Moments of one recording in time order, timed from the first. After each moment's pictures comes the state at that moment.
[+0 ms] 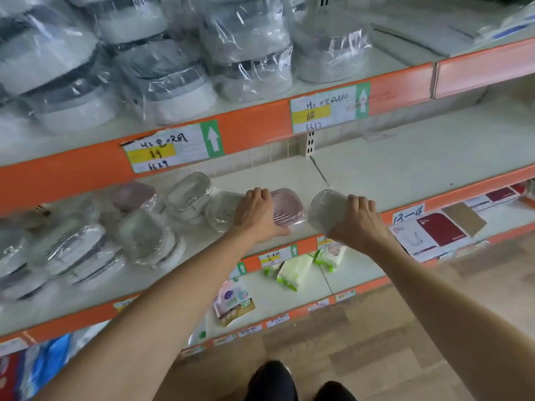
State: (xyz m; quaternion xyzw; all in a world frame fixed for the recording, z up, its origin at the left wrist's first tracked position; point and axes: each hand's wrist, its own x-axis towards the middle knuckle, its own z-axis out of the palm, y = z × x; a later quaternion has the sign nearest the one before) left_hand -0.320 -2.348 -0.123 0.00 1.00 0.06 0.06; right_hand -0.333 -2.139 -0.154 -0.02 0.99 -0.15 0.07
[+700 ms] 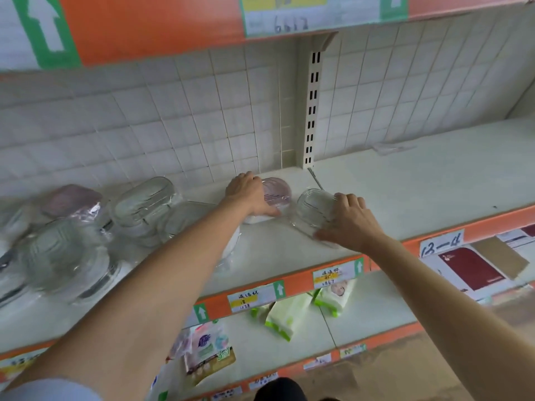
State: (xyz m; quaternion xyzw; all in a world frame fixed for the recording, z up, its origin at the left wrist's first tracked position) left_hand -0.464 -2.350 -0.210 -0.03 1.00 0.02 0.05; right_hand -0.444 -2.135 -0.240 -0.12 0.98 -0.16 0.03
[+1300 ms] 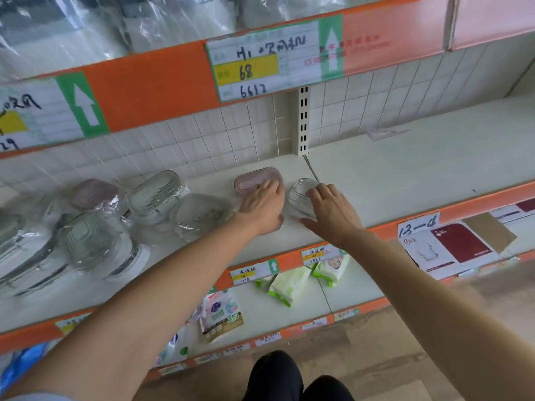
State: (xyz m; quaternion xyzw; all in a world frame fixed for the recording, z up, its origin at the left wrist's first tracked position) left_hand -0.404 -2.304 -0.188 0.12 0.99 -0.08 0.02; right_hand -0.408 -2.143 -0.202 -0.25 0.96 -0.10 -0.02
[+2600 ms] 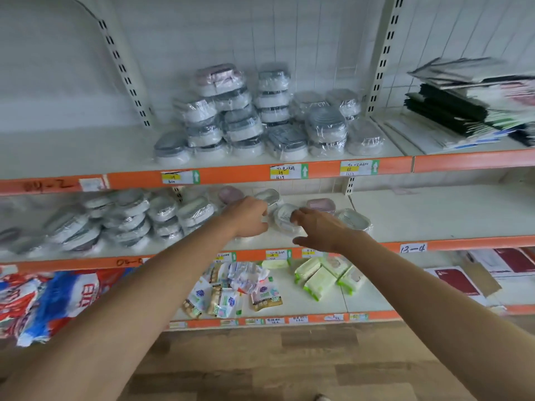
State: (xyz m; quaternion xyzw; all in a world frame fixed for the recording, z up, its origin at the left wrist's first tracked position) left_hand -0.092 -2.422 0.093 -0.01 1.00 0.06 0.07; right_hand -0.138 -2.235 0.086 -0.44 0.89 -0.05 0.08
